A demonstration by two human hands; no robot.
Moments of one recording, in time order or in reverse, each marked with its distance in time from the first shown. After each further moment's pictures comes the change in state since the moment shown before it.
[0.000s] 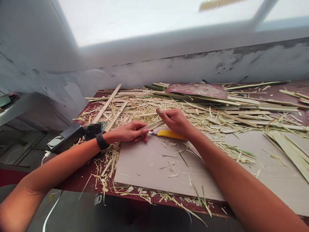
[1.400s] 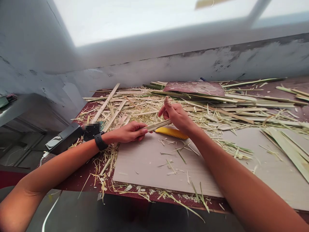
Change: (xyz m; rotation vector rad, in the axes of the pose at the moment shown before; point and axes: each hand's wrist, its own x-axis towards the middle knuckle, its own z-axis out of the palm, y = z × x) left_hand -0.002 0.004 0.005 0.163 -0.005 0.057; right_hand 0.002 0.003 -0.004 0.308 0.041 0.140
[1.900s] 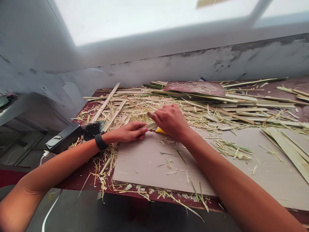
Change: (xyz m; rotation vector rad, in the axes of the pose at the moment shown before) left_hand 0.000 0.002 0.002 0.008 0.044 -0.030; right_hand -0.006 -0.010 0.014 -0.783 0.021 -0.423
